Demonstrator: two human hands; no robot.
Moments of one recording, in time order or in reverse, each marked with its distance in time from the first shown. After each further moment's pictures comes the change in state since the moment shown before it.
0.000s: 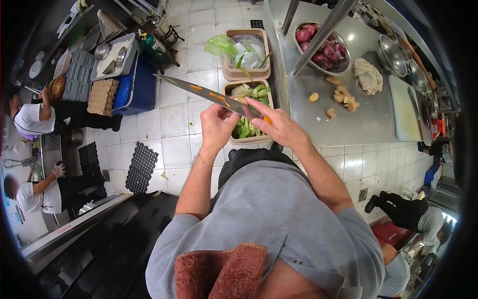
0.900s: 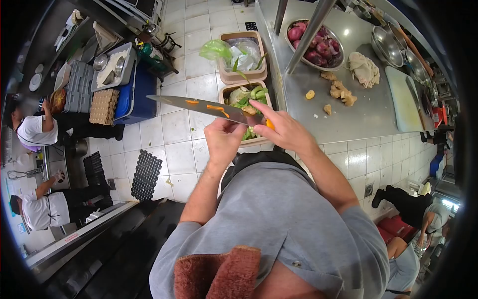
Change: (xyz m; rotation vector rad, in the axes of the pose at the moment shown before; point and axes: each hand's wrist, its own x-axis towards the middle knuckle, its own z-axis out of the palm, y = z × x) left_hand -0.032 0.019 0.023 0.093 0.031 -0.026; right_hand -0.018 -0.013 -0.013 -0.179 0.023 0.009
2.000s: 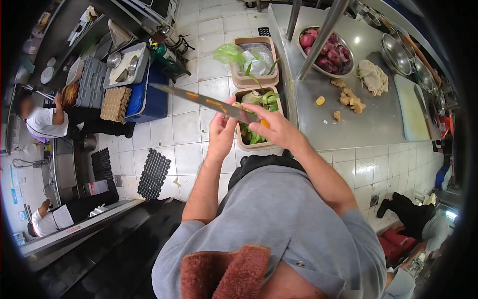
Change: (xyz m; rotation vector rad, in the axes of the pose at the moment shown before) left_hand 0.022 -0.020 -0.035 -0.363 -0.163 -0.069; right_hand 0.029 0.005 0.031 0.273 -0.010 -0.128
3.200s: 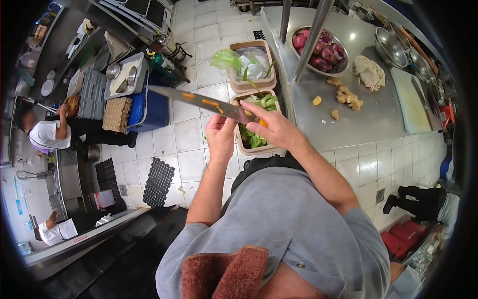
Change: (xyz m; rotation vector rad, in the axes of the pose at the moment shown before) left_hand 0.009 -0.004 0.011 -0.290 0.065 0.096; right_hand 0.001 -0.009 -0.009 -0.049 0.075 -0.016
